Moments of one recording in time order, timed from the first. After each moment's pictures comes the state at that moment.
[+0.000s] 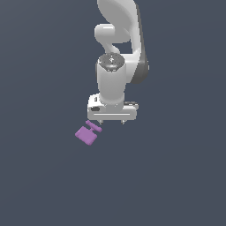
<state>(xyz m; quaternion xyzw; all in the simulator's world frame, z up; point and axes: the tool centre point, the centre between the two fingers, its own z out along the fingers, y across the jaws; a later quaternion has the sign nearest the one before) 0.009 -0.005 0.170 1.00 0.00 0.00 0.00</state>
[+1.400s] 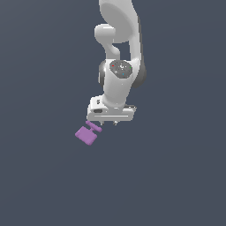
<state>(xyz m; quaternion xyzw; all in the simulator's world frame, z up) -0.001 -0.021 0.148 1.00 0.05 0.00 0.08</state>
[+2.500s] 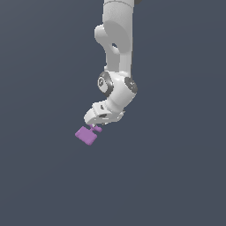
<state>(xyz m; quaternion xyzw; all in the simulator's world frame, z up) -0.030 -0.074 0.090 0.94 0.21 -0.02 0.26</state>
